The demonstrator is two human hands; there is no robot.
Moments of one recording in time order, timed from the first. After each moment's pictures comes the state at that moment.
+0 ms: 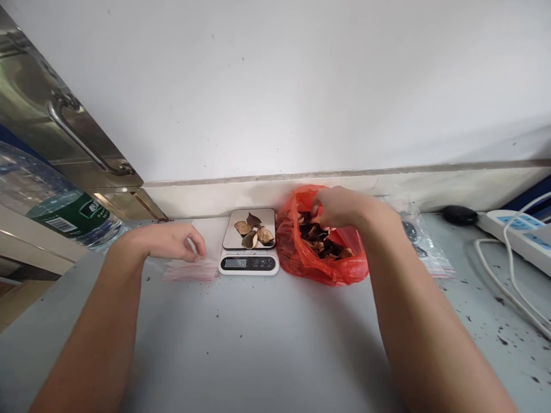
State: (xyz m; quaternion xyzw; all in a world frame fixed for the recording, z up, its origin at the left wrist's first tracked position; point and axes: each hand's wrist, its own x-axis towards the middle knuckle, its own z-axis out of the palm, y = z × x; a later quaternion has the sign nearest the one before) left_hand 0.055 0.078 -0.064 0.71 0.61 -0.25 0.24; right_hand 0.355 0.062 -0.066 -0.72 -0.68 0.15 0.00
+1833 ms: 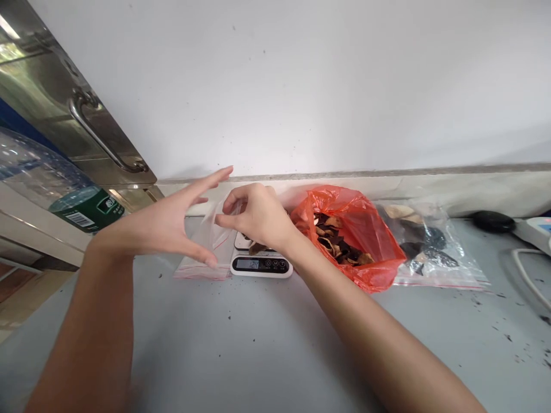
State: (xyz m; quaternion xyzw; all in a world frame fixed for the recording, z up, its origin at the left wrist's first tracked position) left_hand 0.055 0.053 -0.040 0.85 0.47 0.11 0.21; right_hand 0.240 0.061 -0.088 -0.44 -0.71 0.39 0.38
